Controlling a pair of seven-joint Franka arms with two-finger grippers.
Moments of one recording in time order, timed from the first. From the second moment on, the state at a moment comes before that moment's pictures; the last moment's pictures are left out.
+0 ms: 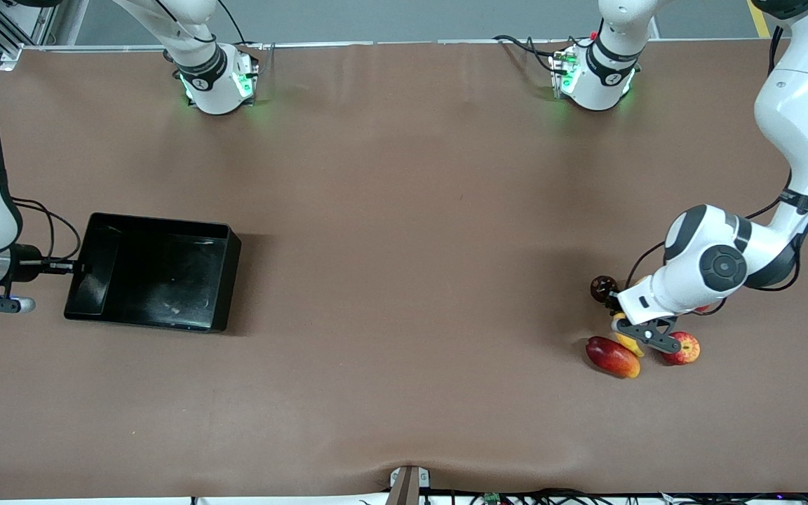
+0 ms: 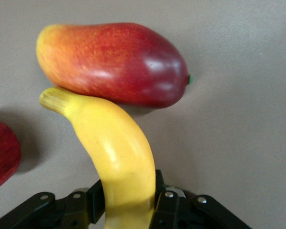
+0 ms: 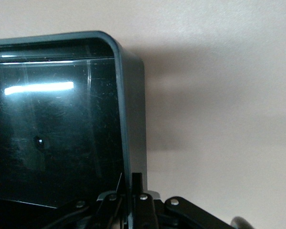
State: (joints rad) left arm 0.58 0.77 -0.76 -1.77 0.67 2.27 -0.06; right arm -0.36 0.51 -0.04 -1.74 0.14 1.96 -0.39
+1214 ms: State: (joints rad) left arm 0.63 0.77 -0.71 -1.78 0.69 2.27 -0.04; right arm -0.21 0.49 0.01 -1.25 0.14 1.82 -0.42
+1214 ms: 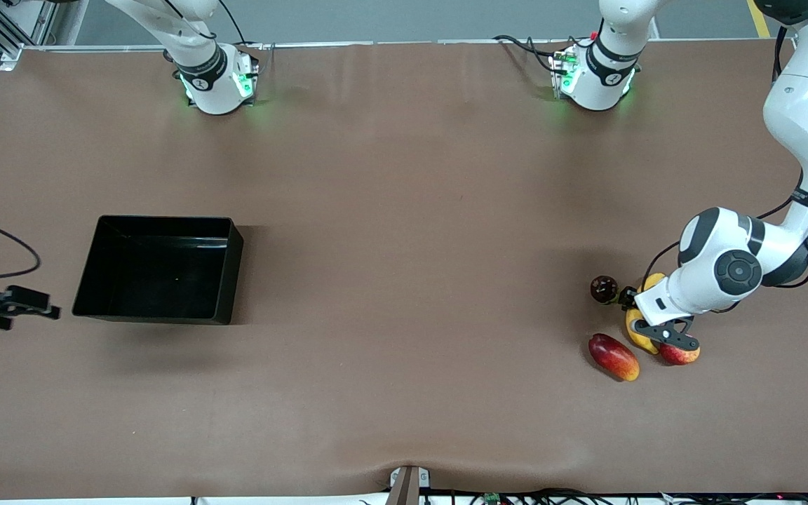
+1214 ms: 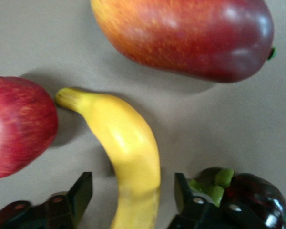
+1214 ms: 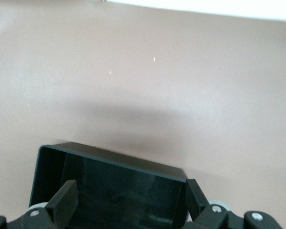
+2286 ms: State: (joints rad) left arm 0.63 0.34 -0.86 -1.49 0.40 1.71 -0.04; right arm -0.06 -0.06 0.03 -1.67 0.03 1.59 -0.10
